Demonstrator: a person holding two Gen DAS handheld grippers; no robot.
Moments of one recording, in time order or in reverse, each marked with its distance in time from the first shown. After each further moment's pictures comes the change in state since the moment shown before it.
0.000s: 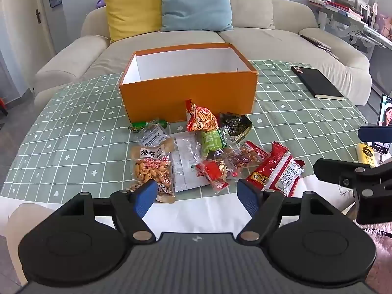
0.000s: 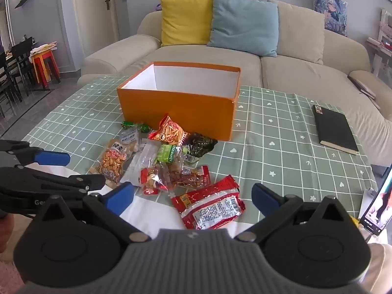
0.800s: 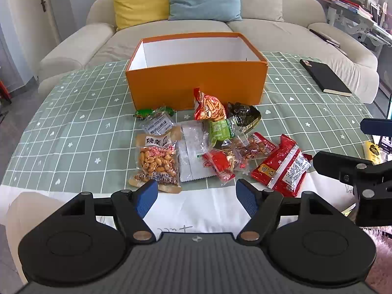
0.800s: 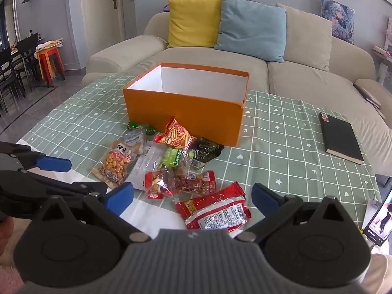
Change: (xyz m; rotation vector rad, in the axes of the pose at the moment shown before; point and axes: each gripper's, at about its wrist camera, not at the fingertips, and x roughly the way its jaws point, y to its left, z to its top) left arm 0.010 0.007 -0.002 -0.032 0.049 0.023; right arm 0.007 0.009 0.004 -0.039 -0.003 0.008
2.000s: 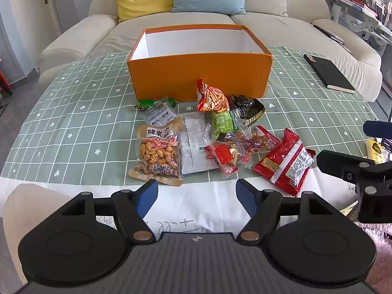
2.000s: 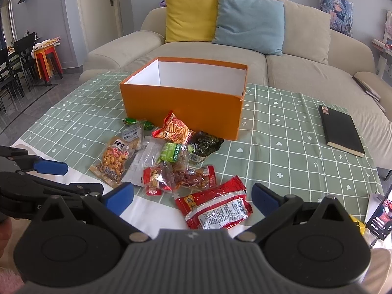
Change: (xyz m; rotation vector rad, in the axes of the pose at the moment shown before) left arm 0.006 0.004 0.000 -0.018 0.037 -0.001; right arm 0.008 -0.001 -0.001 0.021 0.029 -0.004
